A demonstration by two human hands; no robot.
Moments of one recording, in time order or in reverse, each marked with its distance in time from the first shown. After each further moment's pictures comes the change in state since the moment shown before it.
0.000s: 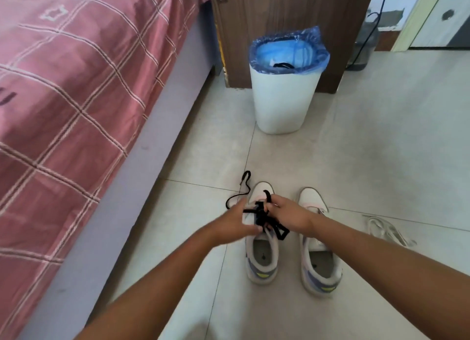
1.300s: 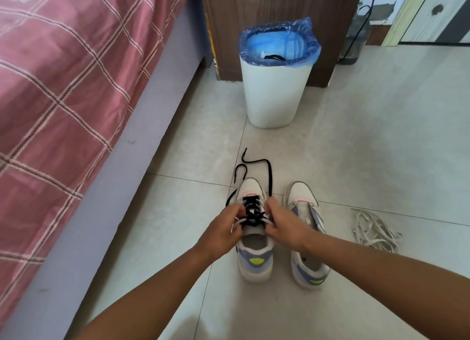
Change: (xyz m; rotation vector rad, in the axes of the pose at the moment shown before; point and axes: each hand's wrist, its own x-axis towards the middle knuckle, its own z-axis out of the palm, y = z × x) left_hand 0.014 -0.064 0.034 0.264 0.278 0.327; right_hand -0.027 0.028 0.008 -0.429 0.057 -0.164
